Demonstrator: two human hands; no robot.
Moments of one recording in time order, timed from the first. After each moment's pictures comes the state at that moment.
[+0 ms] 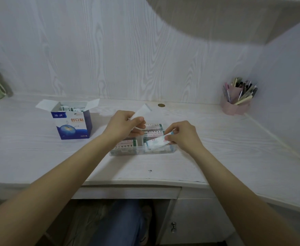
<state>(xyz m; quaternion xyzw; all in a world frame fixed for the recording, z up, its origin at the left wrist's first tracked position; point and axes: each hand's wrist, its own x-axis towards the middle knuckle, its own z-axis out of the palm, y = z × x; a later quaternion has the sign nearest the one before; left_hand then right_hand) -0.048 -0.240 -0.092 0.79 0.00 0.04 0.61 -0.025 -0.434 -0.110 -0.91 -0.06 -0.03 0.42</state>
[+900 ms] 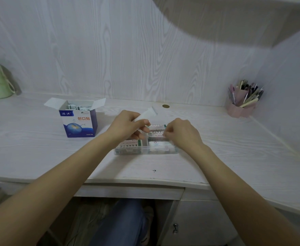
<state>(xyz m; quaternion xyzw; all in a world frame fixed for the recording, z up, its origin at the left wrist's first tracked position) -0.055 -0.234 -0.088 0.81 -0.02 0.01 0.59 -0.031 -0.411 -0.093 -0.98 -0.10 -0.05 0.17</state>
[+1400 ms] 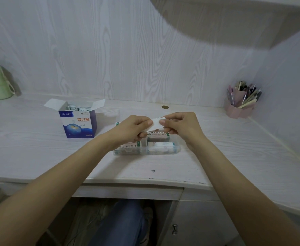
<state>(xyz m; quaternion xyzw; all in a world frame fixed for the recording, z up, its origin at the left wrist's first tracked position) -0.064 -0.240 -0.083 0.82 -0.12 -0.07 0.55 -0.040 -0.417 -0.077 -0.77 -0.07 -0.01 0.63</state>
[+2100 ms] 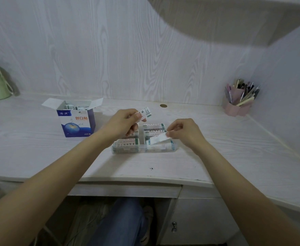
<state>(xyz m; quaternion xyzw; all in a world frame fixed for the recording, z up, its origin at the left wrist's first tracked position) -0.056 -0.229 -0.088 0.82 -0.07 0.04 0.57 -0.030 -0.439 -0.101 -0.88 -0.08 -0.02 0.46</state>
